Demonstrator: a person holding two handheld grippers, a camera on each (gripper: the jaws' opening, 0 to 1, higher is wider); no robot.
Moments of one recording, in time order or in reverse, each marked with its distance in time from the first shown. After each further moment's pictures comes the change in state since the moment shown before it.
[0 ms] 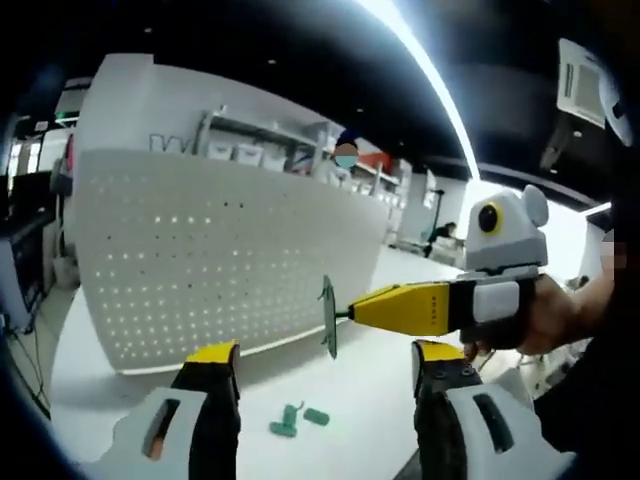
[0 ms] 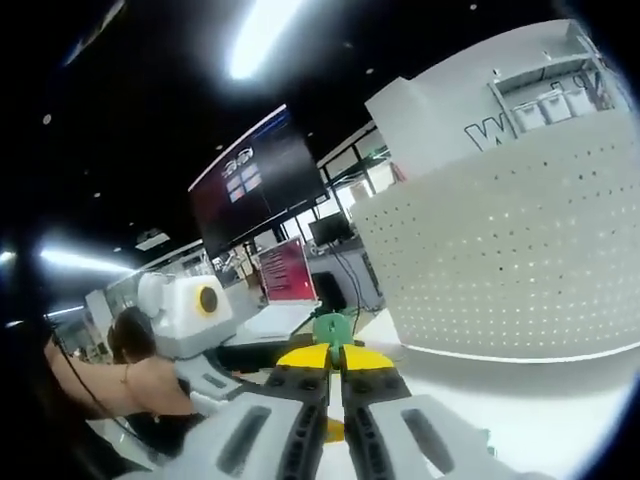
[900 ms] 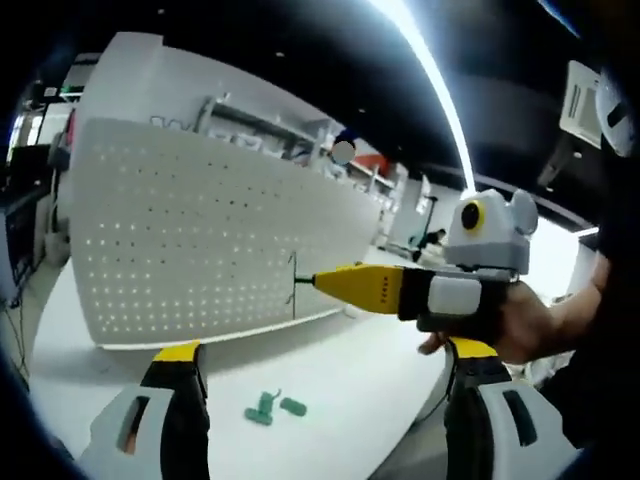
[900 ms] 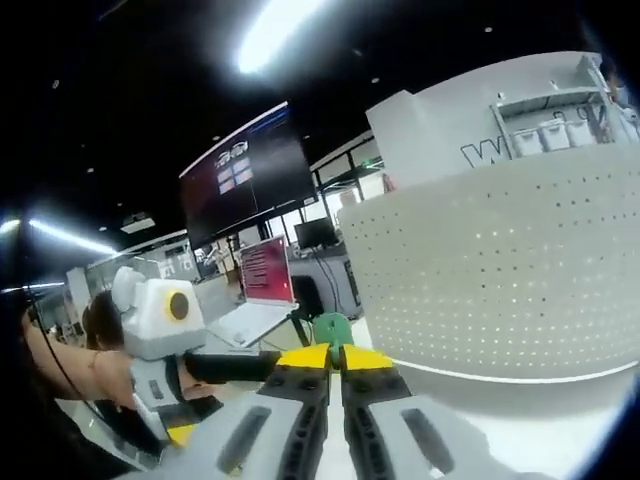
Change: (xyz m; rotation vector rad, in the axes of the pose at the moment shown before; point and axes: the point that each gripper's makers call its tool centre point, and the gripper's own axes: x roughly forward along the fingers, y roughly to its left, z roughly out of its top) left arm -0.001 -0.010 -0.014 -0.082 0.003 -0.034; right arm 0.005 -0.026 0.004 -0.093 -0.049 -0.108
